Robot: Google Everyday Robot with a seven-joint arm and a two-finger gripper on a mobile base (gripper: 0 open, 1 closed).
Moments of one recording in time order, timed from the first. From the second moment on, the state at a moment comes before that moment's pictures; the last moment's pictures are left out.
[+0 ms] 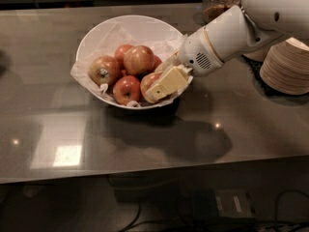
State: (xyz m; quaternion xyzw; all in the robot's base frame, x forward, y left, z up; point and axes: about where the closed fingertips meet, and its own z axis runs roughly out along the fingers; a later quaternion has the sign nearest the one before) arm 0.524 -0.024 0.915 -0.54 0.74 0.27 0.30
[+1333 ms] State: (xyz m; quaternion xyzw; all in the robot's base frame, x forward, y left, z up) arm 0.553 -0.068 1.009 -0.59 0.69 0.19 0.38
